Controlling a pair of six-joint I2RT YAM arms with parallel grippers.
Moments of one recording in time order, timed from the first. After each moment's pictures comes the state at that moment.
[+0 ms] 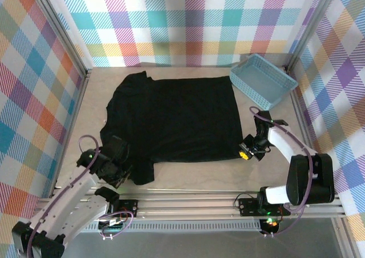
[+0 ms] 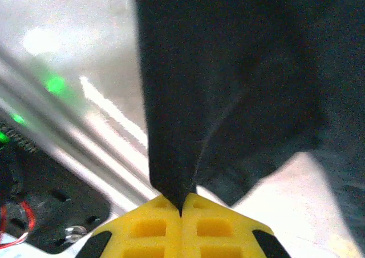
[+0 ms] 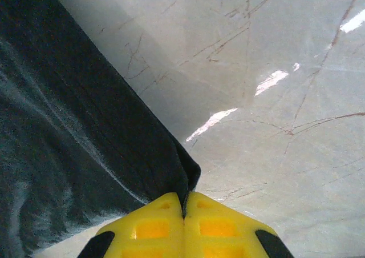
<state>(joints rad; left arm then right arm) -0.44 0.82 0.72 -1.25 0.01 -1.38 0.07 1.38 0.79 -0.95 -0.30 0.83</state>
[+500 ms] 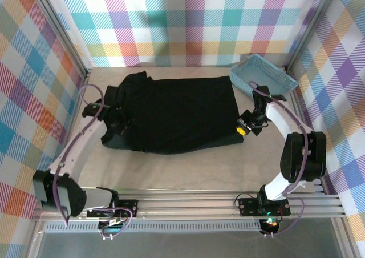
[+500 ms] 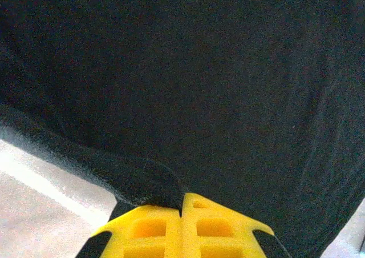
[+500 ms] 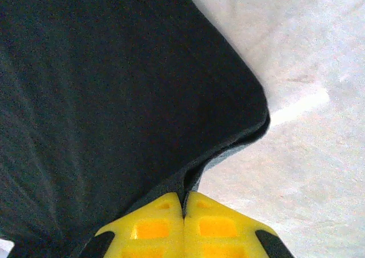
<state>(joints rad) -0.21 1.33 1.22 -0.97 -0.01 -1.12 0.07 1.62 1.20 -1.01 -0.32 0.81</state>
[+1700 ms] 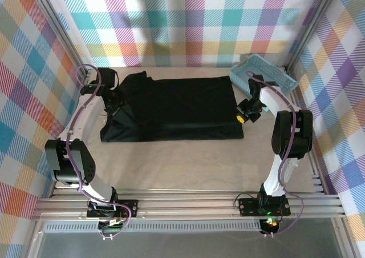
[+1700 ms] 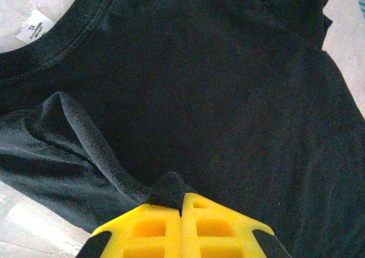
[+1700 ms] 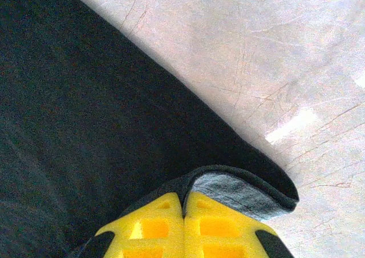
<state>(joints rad) -0.04 1.60 1.43 -0.89 -0.01 -0.93 0.06 1.91 1.47 -1.02 -0.21 0.89</state>
